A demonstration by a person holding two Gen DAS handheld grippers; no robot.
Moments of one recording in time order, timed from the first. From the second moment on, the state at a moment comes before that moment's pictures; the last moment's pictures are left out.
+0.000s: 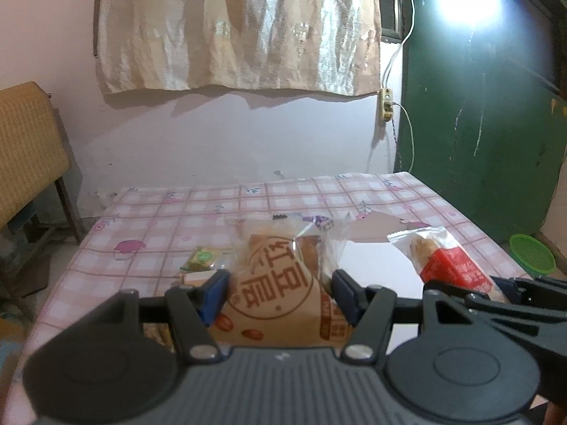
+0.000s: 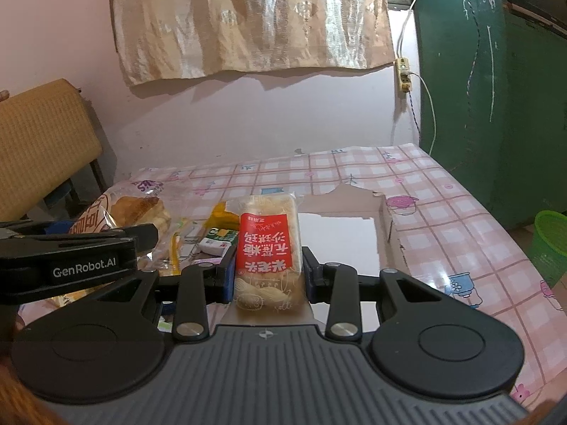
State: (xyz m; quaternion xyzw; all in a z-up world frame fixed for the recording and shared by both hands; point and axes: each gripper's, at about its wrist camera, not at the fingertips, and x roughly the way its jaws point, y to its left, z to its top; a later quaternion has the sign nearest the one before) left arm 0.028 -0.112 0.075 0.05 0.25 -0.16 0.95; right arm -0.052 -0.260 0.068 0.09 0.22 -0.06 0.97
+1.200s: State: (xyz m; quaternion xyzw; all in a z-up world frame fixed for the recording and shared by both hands) left arm 0.090 -0.207 0.030 0.06 0.31 -0.22 0.92; right arm 0.034 -0.366 0.039 0.11 0.27 -0.13 0.95
